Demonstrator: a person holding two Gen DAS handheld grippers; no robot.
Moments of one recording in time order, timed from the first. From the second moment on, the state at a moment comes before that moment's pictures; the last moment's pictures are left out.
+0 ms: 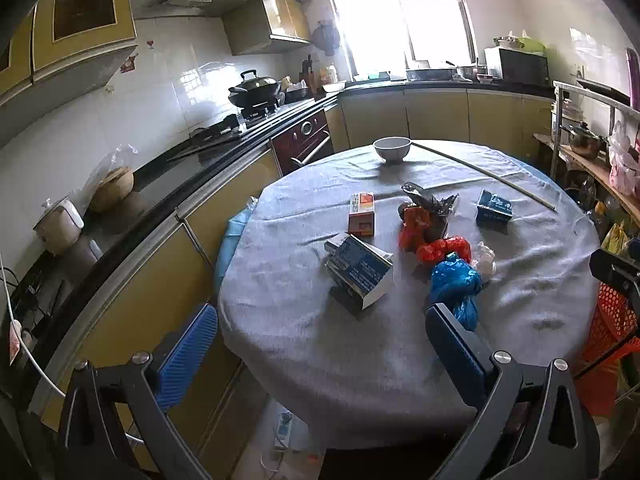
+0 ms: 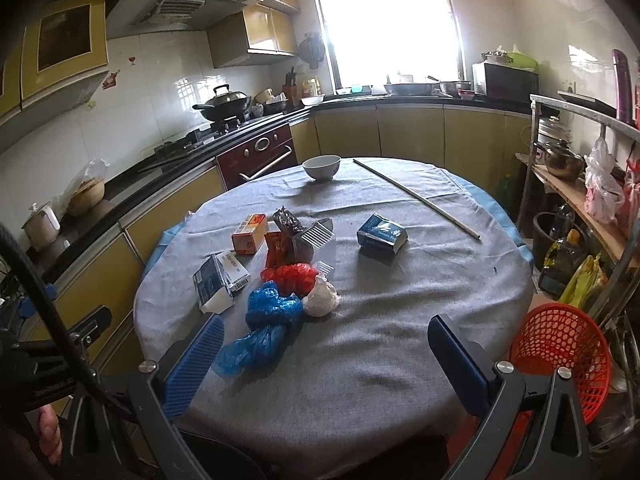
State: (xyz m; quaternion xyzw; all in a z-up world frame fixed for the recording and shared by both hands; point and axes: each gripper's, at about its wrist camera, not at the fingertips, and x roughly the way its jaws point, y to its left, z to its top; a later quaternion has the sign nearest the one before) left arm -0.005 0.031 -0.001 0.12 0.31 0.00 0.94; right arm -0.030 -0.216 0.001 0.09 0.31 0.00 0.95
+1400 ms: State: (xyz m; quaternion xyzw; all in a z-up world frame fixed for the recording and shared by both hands) left arm 0.004 0.027 -0.021 0.12 0.33 -0.01 0.93; right arm -0.020 -0.221 -0.021 0.11 0.35 0.01 0.93
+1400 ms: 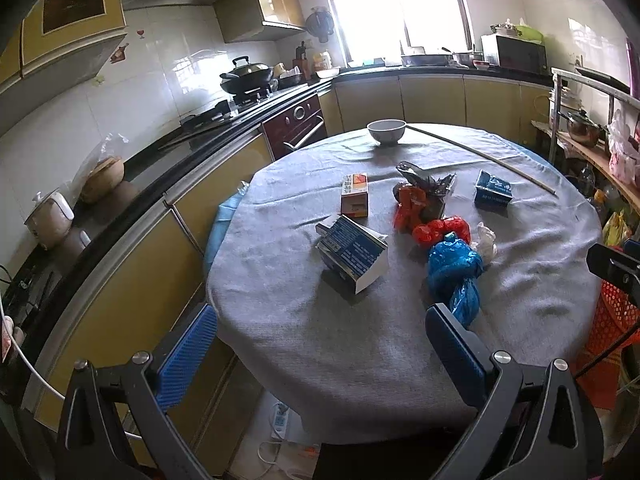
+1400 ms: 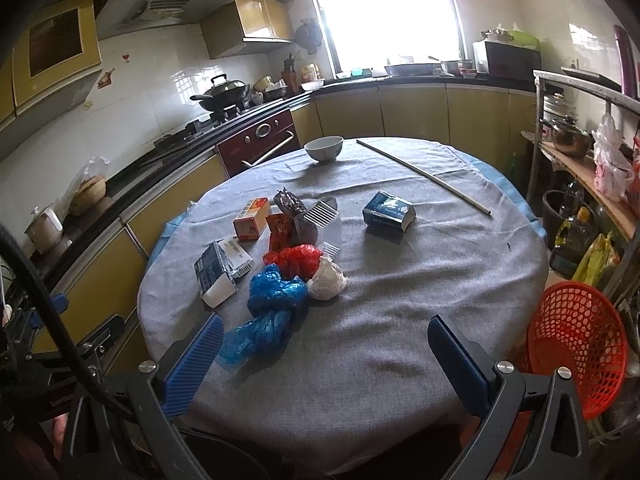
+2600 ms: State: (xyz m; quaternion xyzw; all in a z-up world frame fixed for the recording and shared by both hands) left arm 0.141 -0.051 -0.125 0.00 0.52 -0.22 0.83; right arm 0.201 -0.332 -0.103 0.15 0.41 0.02 0.90
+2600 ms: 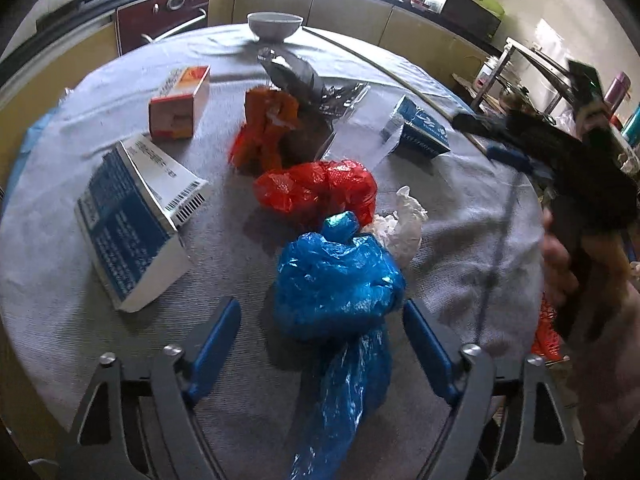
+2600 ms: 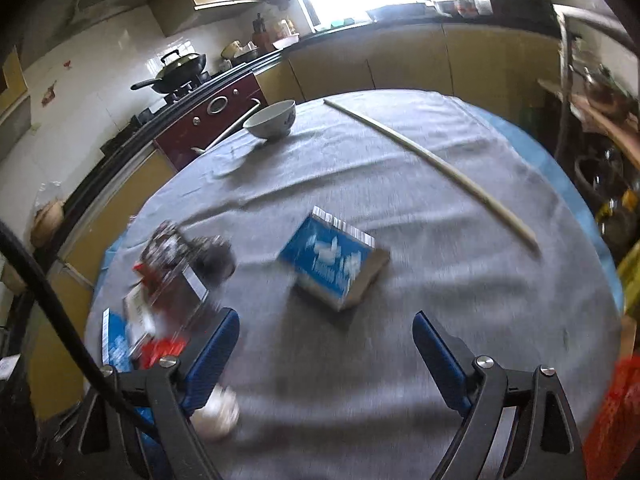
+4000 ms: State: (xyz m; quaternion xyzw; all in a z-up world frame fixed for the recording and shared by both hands) left arm 0.102 -0.044 -0.090 0.03 0.44 -0.21 0.87; right arm 0.136 -0.379 -0.121 0.21 0.42 0.05 0.88
